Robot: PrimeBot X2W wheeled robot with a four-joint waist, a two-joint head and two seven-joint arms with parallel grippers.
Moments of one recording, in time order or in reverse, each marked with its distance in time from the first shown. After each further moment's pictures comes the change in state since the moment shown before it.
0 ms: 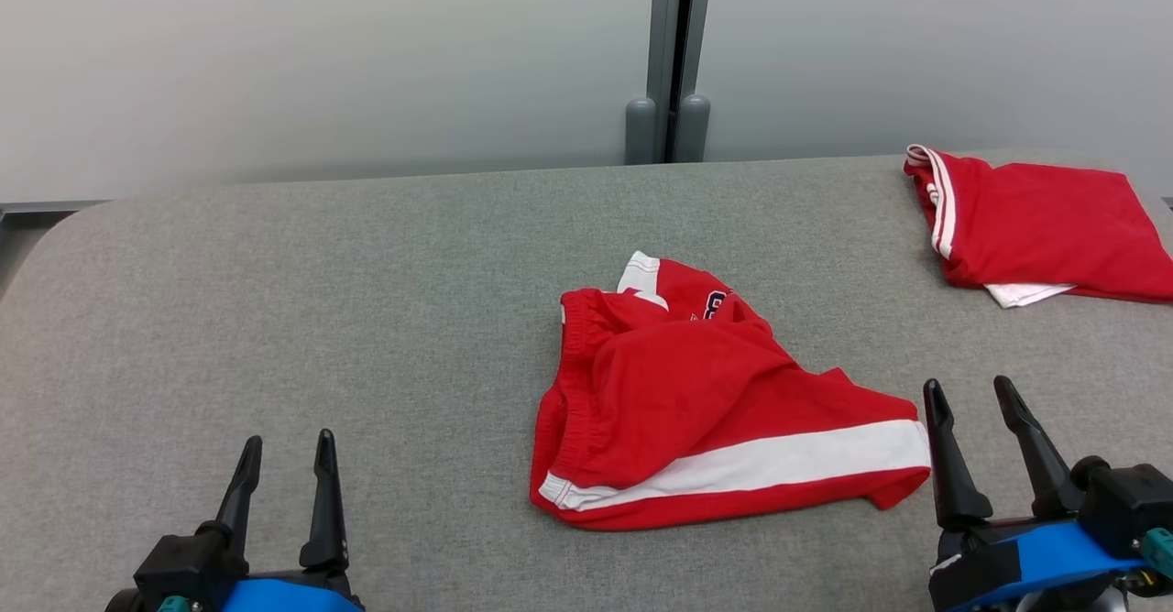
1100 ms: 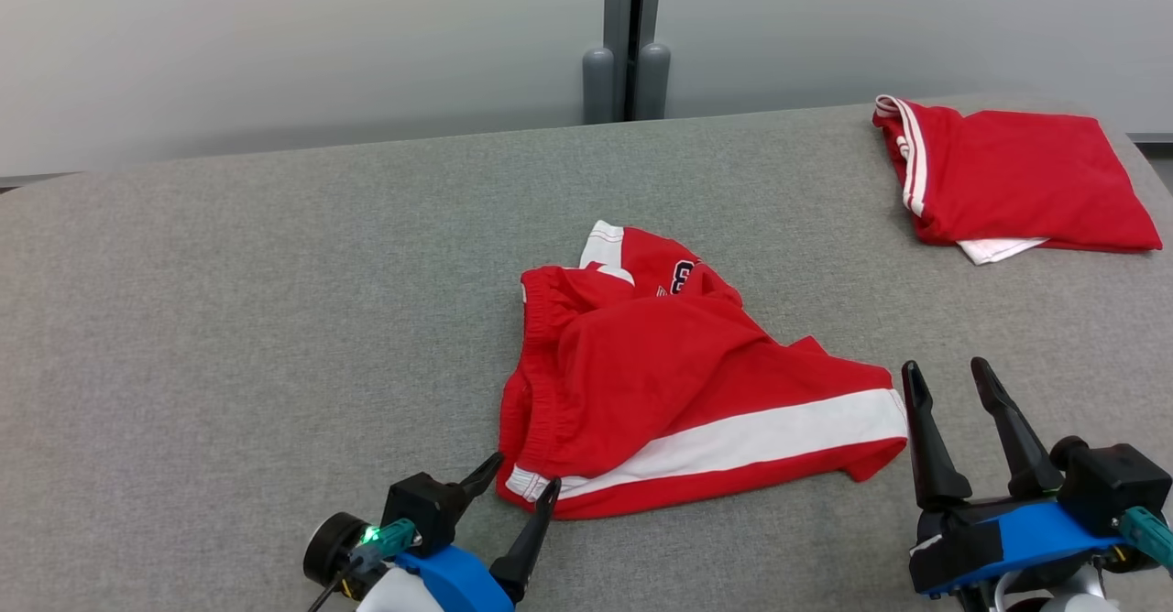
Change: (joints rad) left arm -0.249 0.027 -0.488 0.239 -0.094 -0.135 0.155; right arm -0.051 0.000 0.031 0.051 0.027 0.000 -0.023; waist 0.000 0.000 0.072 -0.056
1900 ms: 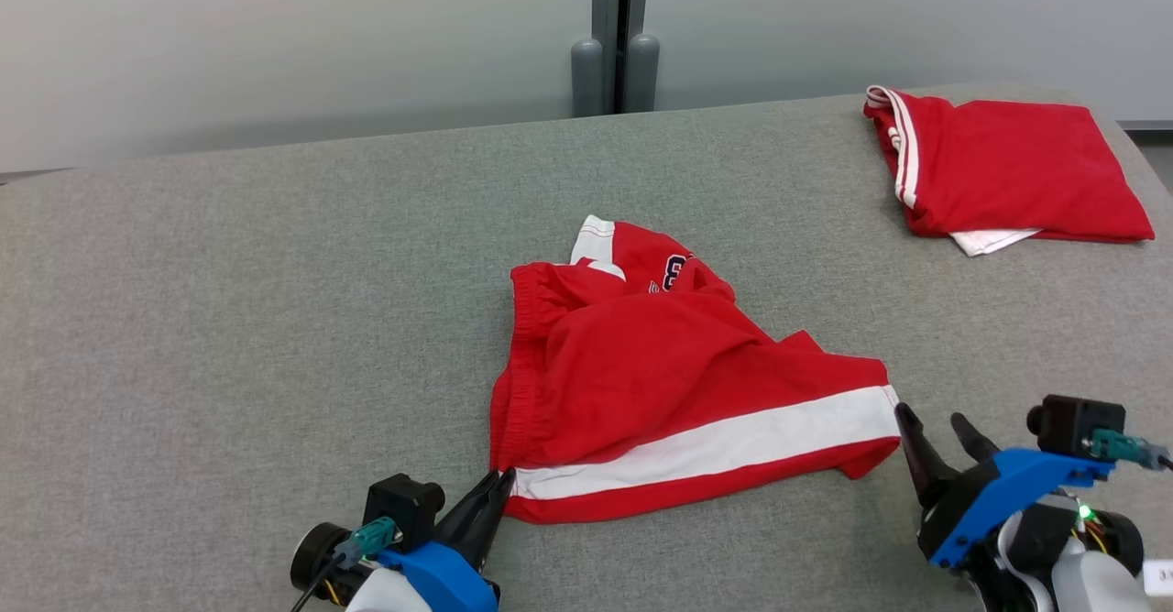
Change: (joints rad) left arm -0.067 -0.009 -0.055 0.180 -0.100 0.000 -0.086; right arm -0.134 0.000 -0.095 0.262 0.106 0.000 0.351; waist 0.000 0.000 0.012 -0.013
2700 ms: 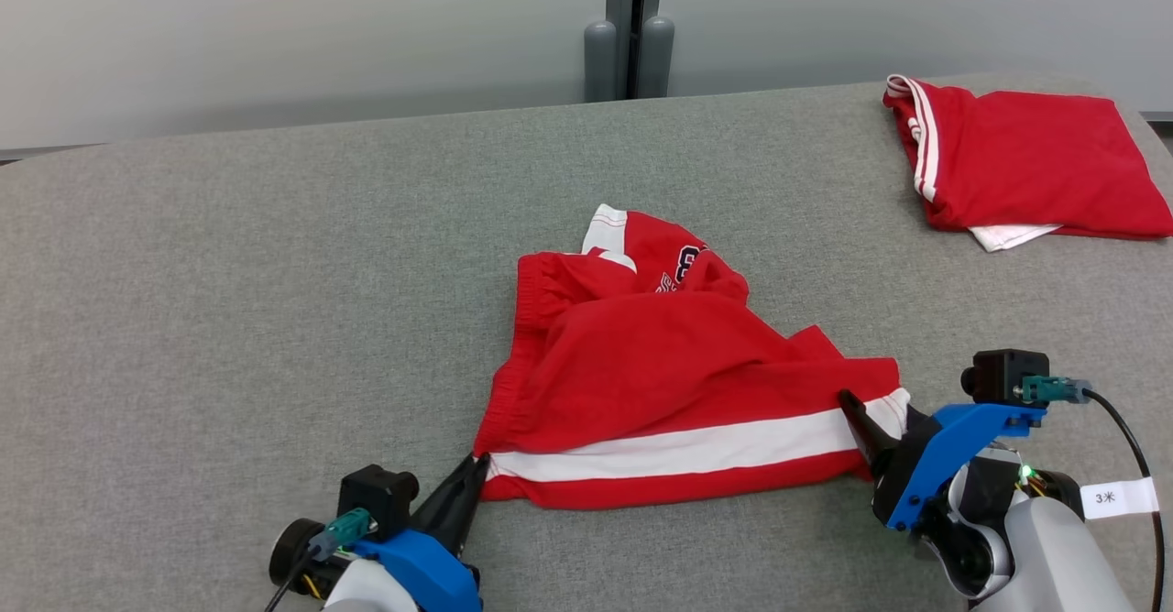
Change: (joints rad) left arm -0.024 -0.002 0.018 0.057 -0.026 0.006 -0.041; right arm -0.166 0.001 0.058 0.203 0.037 0.000 0.107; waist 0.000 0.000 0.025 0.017
